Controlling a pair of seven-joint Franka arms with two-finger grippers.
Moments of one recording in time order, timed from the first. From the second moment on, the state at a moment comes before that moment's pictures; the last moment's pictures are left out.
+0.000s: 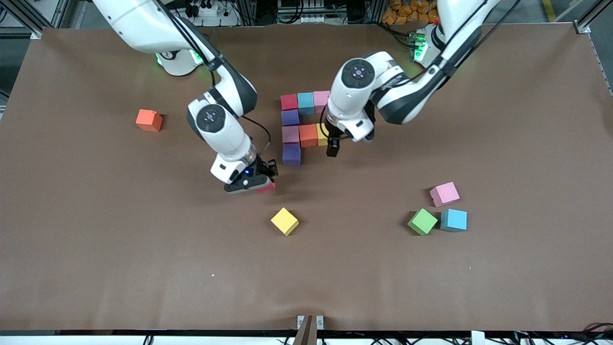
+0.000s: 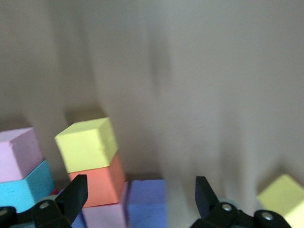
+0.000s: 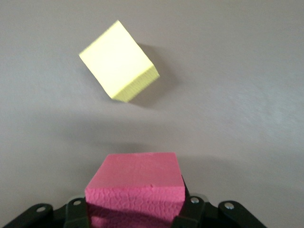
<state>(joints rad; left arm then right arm) 0.01 0.46 -0.83 -1.89 0.30 2.26 -2.40 0.34 0.53 0.26 -1.86 -0.08 2.58 0.48</state>
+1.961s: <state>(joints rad) 0.07 0.73 -0.44 -1.45 0.35 2.05 -1.18 0.65 0.72 0.10 -1.61 -0.04 2.34 0.69</state>
